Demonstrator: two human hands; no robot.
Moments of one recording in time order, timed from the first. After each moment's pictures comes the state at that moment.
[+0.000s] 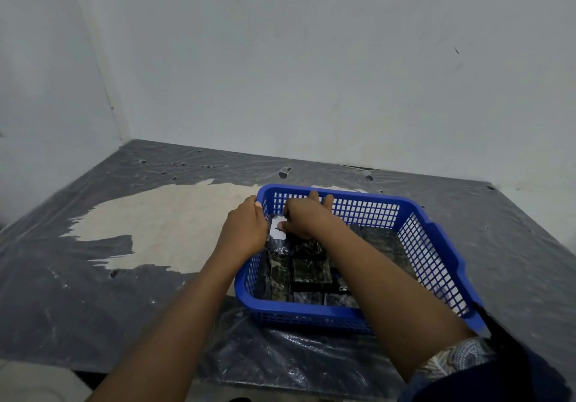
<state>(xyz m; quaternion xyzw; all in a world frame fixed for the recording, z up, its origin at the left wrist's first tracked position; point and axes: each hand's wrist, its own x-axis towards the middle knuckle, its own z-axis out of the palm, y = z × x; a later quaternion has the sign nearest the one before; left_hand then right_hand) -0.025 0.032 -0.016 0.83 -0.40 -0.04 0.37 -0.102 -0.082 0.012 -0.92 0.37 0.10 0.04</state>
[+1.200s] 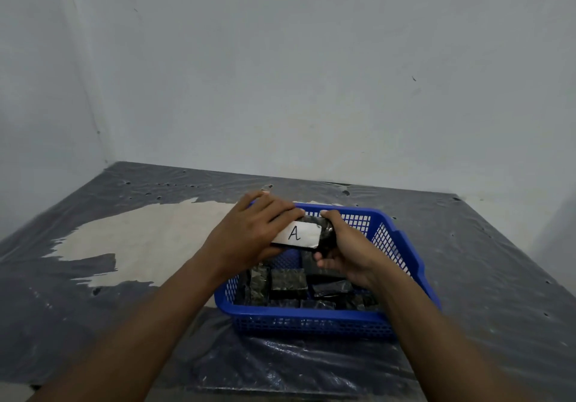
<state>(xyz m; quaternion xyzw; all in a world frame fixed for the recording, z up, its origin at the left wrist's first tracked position) -0.049 0.053 0.030 0.56 -0.74 0.34 0.14 -0.232 -0.064 0.029 -0.54 0.37 -0.21 0.73</state>
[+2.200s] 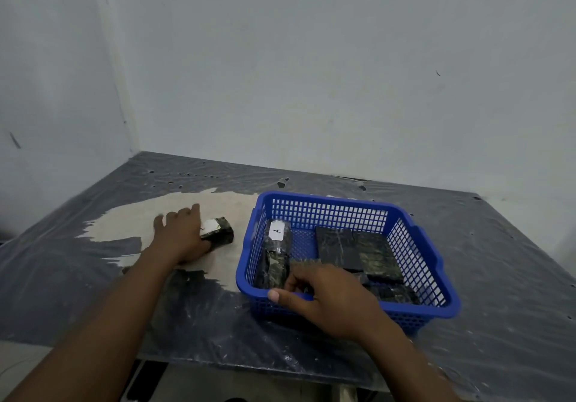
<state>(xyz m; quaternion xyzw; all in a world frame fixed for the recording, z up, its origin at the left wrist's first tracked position) 0.059 0.102 -0.024 0.92 -0.38 -0.02 0.05 -0.240 0.012 -0.018 -0.96 0.20 -0.14 0.17</state>
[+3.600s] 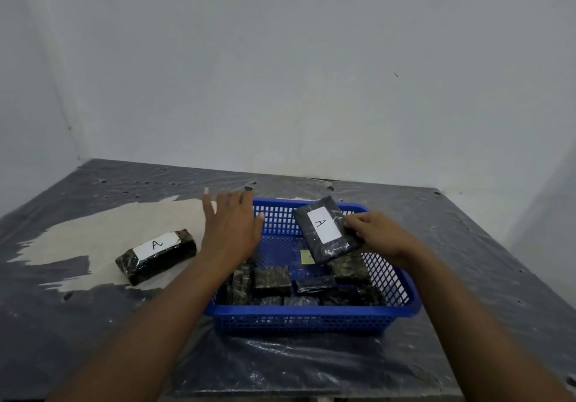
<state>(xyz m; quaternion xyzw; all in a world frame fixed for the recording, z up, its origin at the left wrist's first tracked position) -0.060 0.015 0.007 0.83 -0.51 0.15 0.16 -0.295 -0.131 0.031 -0.76 0.41 -0.18 0.47</state>
